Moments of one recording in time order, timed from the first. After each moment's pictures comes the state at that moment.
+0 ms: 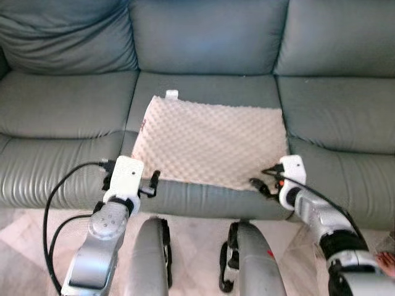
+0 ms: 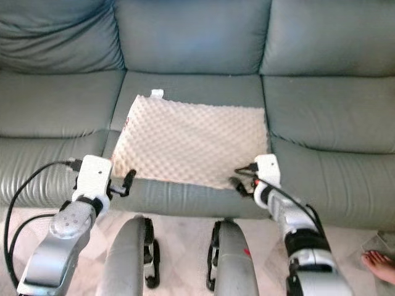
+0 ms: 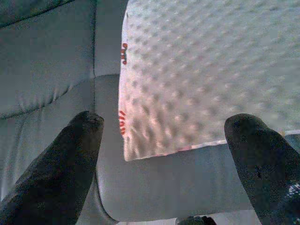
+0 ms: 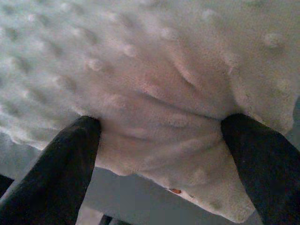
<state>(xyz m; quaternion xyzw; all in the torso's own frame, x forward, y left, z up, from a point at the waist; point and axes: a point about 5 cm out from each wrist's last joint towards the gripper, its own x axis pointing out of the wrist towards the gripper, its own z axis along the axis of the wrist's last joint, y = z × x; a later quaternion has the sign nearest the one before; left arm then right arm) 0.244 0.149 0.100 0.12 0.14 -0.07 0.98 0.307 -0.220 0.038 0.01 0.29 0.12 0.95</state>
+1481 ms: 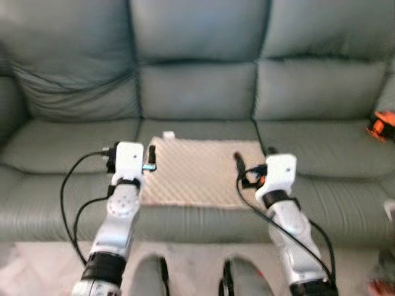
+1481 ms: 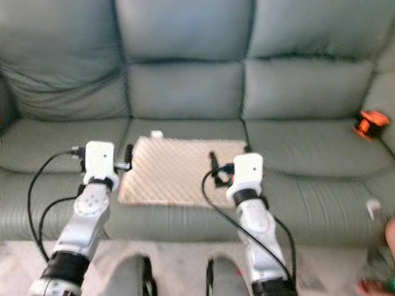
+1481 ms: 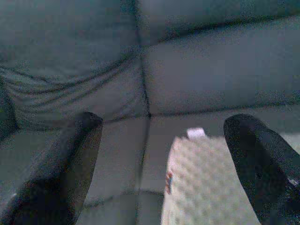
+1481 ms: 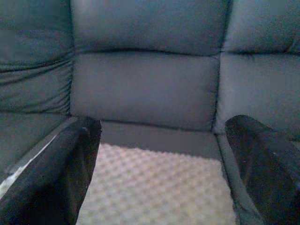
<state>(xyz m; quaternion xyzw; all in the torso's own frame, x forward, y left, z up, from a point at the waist) 0.302 0.145 0.086 0.08 0.03 0.03 1.00 0.271 -0.144 0.090 -0.01 -0.01 0.06 1.00</state>
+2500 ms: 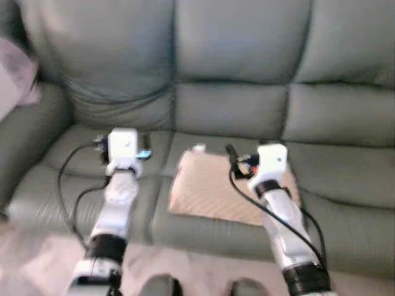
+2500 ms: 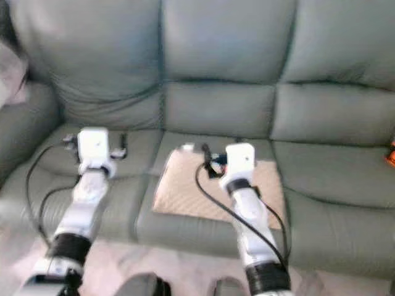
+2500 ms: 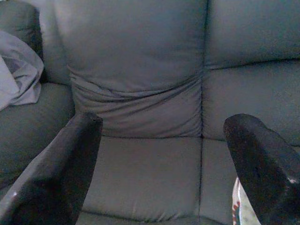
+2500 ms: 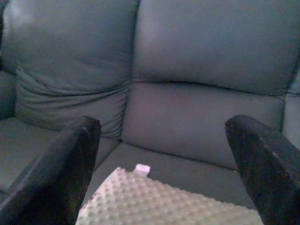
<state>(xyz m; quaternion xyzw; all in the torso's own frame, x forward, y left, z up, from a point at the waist) 0.323 0.145 0.092 0.06 0.02 0.05 1.00 0.287 -0.134 0.093 -0.02 -0.02 0.09 1.00</state>
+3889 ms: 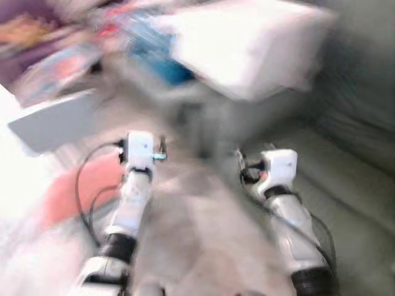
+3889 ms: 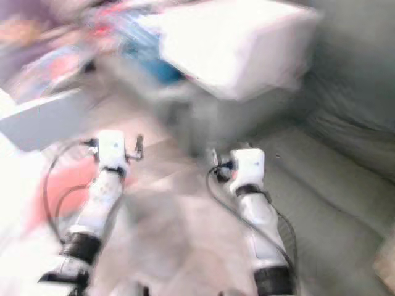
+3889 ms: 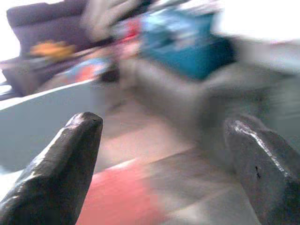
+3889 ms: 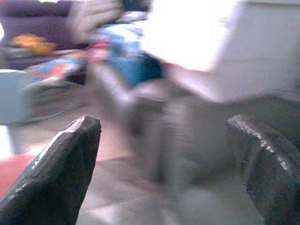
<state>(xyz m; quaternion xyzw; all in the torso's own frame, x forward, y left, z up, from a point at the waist) 0.320 0.143 0.084 0.07 0.03 0.06 1.00 0.284 -0.123 0.090 0.01 -0.02 0.11 0.99</state>
